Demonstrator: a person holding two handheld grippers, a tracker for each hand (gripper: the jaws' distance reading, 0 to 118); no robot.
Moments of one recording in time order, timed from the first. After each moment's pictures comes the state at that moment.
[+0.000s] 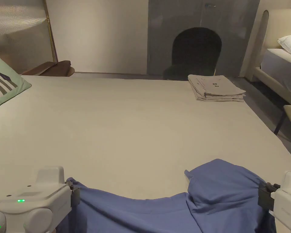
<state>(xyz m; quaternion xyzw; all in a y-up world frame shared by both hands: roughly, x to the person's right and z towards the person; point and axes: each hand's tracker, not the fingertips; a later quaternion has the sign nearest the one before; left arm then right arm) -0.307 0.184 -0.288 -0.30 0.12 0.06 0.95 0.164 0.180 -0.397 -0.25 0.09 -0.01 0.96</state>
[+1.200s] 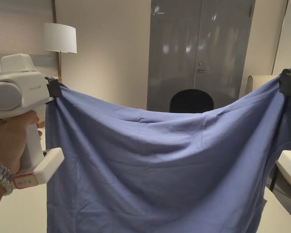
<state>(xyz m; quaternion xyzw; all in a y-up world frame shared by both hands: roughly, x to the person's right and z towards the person) -0.361 0.489 -0.287 0.00 0.13 0.12 0.98 0.128 0.508 -0.379 0.08 0.12 -0.04 0.99</state>
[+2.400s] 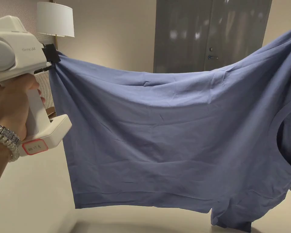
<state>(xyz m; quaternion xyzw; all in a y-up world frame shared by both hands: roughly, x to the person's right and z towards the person) -0.419 0.478 -0.485 0.03 0.14 0.18 0.97 0.088 0.529 -0.566 0.10 0.10 -0.02 0.99</state>
